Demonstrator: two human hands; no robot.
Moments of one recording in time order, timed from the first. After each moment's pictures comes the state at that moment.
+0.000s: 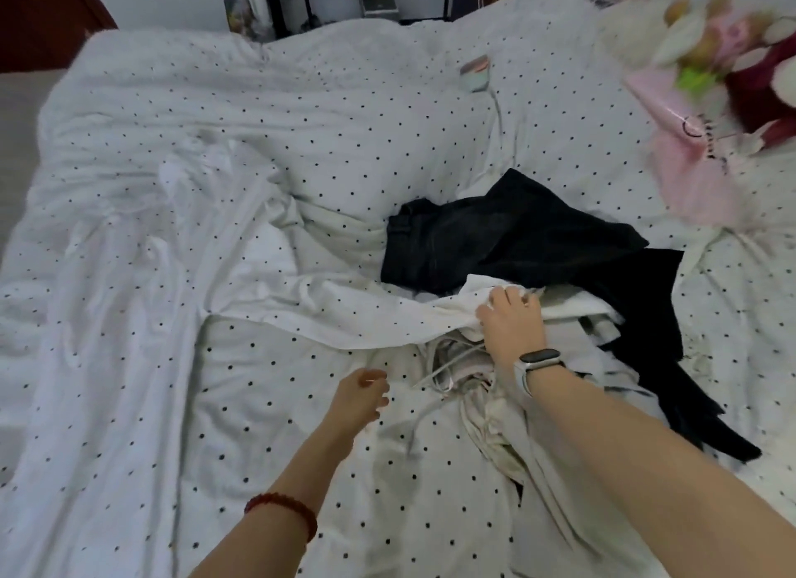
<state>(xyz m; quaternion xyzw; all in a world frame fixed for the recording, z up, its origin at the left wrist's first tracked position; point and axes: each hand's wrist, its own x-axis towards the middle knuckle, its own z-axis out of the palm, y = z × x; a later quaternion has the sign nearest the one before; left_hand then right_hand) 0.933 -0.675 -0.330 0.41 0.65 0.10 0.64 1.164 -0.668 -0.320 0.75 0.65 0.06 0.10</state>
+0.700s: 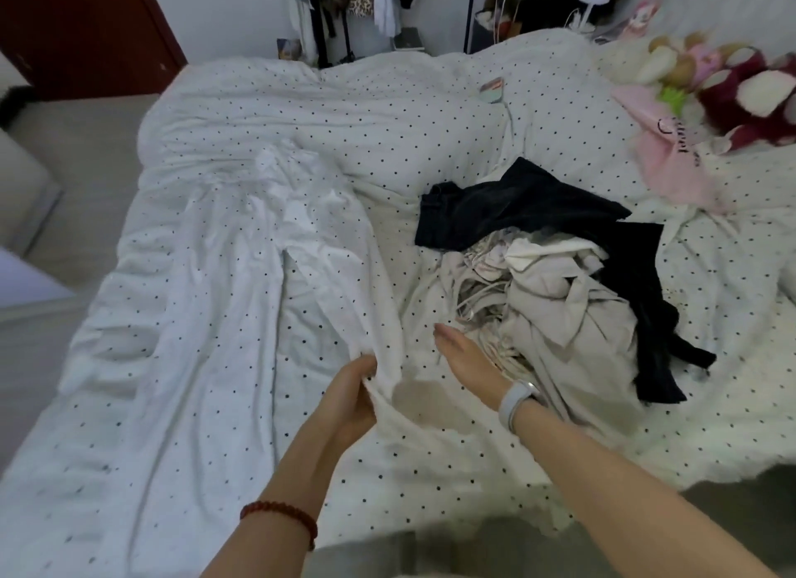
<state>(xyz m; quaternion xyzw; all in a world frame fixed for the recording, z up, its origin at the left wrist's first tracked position) 0.837 -0.820 -0.225 0.17 0.47 0.29 0.82 1.011 -0.826 -0.259 0.68 0.42 -0.53 -0.27</state>
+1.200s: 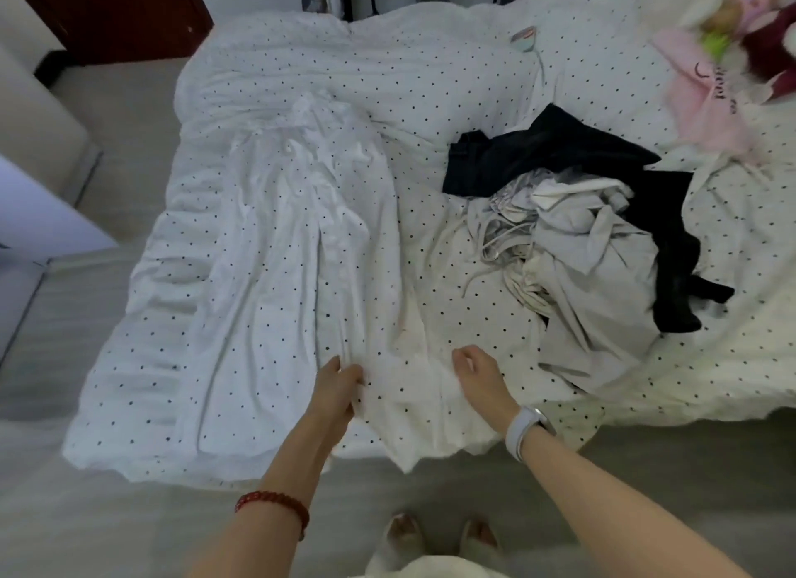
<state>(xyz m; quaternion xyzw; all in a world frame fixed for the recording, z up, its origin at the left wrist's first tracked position) 0.736 -0.925 -0.262 0.27 0.66 0.26 0.65 0.926 -0.960 -0.294 0.72 0.39 -0.48 -0.32</state>
